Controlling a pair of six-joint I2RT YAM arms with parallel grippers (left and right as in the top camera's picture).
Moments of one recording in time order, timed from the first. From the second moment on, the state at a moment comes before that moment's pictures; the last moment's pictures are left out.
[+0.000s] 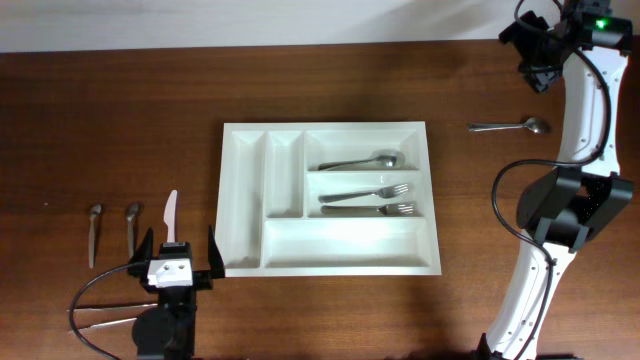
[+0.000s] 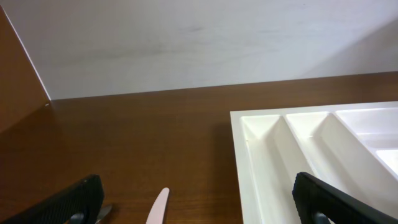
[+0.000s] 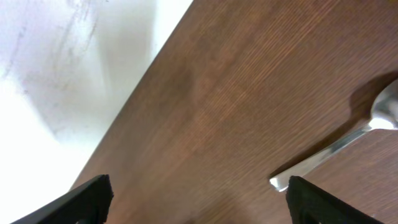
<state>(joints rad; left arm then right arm) -0.01 0.01 0.01 -0.07 -0.09 0.09 -0.26 2.44 2.59 -1.15 -0.21 0.70</state>
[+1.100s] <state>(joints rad) -0.01 0.01 0.01 -0.07 -0.09 0.09 -0.38 2.62 2.58 -1.33 -0.07 0.94</state>
